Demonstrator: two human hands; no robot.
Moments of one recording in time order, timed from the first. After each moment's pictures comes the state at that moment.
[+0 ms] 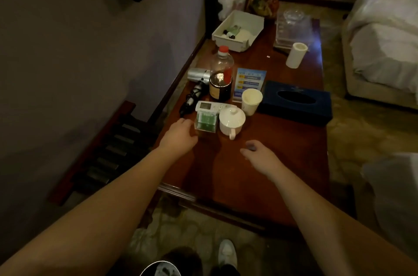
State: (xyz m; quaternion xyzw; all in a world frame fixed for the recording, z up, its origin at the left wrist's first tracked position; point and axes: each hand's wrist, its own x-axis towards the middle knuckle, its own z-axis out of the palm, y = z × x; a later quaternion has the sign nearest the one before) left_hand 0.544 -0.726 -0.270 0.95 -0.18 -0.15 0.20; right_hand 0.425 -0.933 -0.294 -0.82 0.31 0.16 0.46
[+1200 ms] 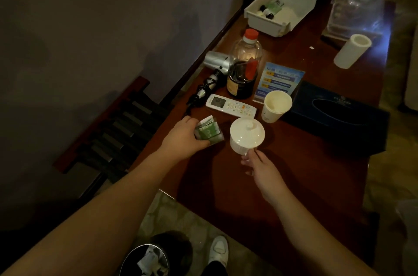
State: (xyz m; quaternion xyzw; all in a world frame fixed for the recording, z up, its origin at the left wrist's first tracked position) left_hand 0.579 -0.750 -0.314 0.95 -0.12 -0.17 0.22; right_hand 0.470 -0.950 -0.353 -0.70 0.30 0.15 0.63
